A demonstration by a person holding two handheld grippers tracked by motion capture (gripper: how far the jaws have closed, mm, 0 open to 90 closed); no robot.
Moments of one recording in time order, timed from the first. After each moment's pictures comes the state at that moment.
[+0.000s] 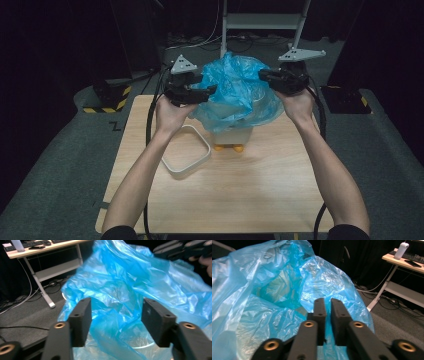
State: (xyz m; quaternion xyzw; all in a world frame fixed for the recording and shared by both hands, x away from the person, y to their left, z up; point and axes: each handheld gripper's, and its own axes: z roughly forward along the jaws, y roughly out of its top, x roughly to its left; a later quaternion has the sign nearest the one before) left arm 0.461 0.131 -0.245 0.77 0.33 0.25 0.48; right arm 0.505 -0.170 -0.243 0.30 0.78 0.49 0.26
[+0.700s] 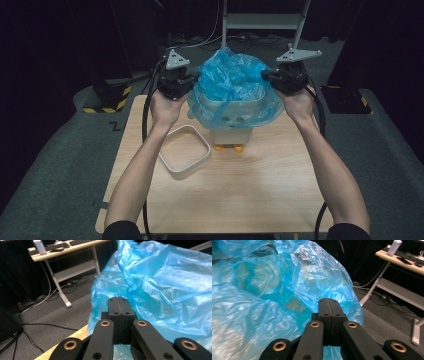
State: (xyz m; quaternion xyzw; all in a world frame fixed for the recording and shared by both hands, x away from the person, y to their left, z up) left arm 0.481 0.153 -0.245 0.75 0.36 0.30 0.47; right arm 0.514 -0.170 -0.249 0.31 0.79 0.46 0.29
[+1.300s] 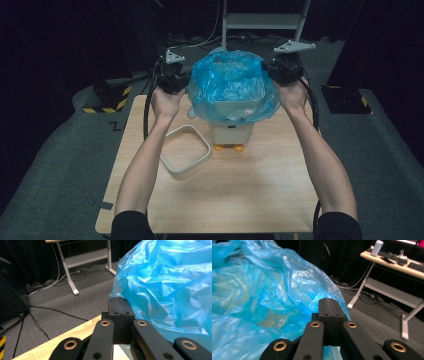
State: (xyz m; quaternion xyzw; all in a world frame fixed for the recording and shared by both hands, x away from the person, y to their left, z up) left arm 0.534 0.168 -0.280 0.74 0.43 0.29 0.44; right arm 0.549 -0.165 -0.252 0.35 0.76 0.46 0.31
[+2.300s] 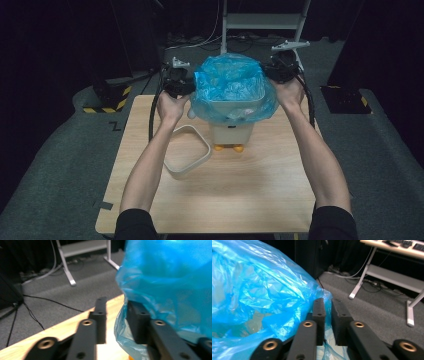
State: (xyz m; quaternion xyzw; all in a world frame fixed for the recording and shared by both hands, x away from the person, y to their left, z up) left arm 0.545 0.165 -0.302 0.74 0.44 0.27 0.43; right arm 0.577 -0.165 -0.267 0.39 0.76 0.44 0.28
